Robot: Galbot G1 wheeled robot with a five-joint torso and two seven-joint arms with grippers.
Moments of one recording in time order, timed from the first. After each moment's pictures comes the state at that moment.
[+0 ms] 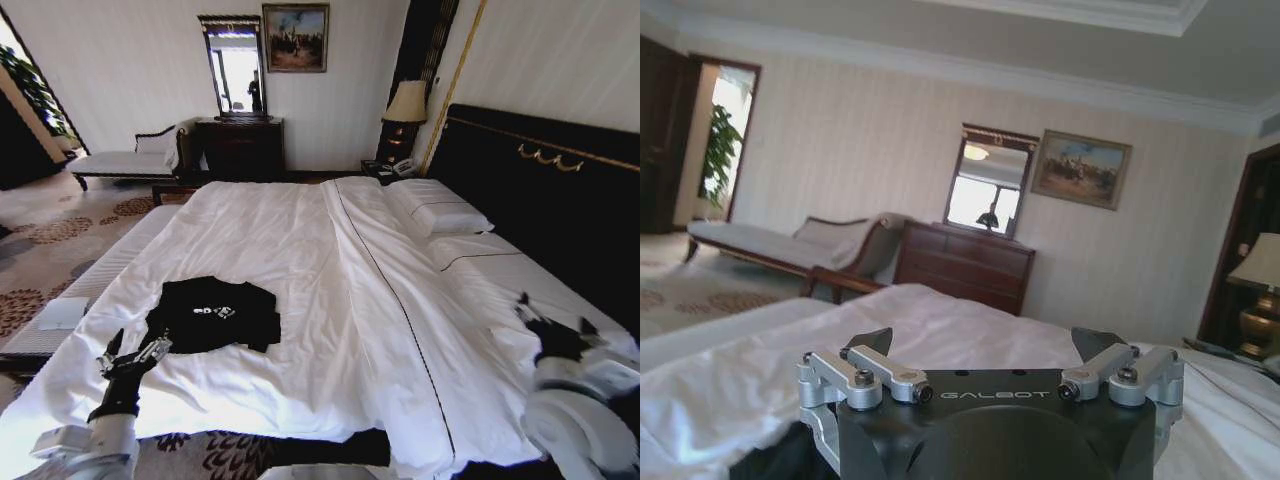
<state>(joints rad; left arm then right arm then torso) 1.91 -1.43 -0.95 -2.41 -0.65 0.01 0.00 -1.67 0.99 0.92 2.29 0.83 0.05 0.39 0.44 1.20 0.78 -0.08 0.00</state>
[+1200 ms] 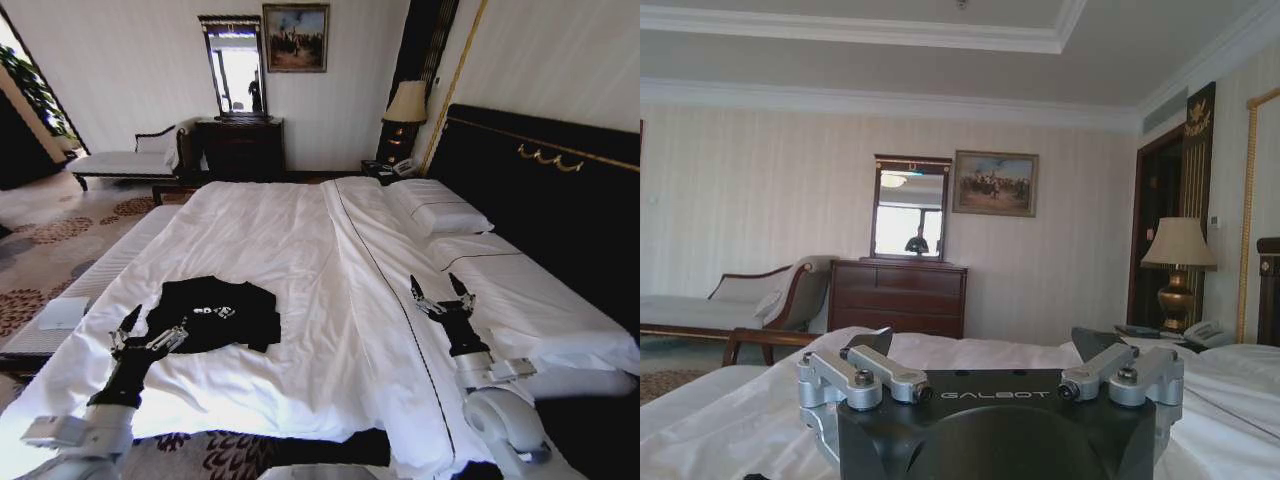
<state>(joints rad) 1.94 -1.36 -0.96 -2.46 -0.54 -0.03 0.10 -1.63 1.10 0.71 2.19 0.53 0.24 0.02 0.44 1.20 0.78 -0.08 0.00</state>
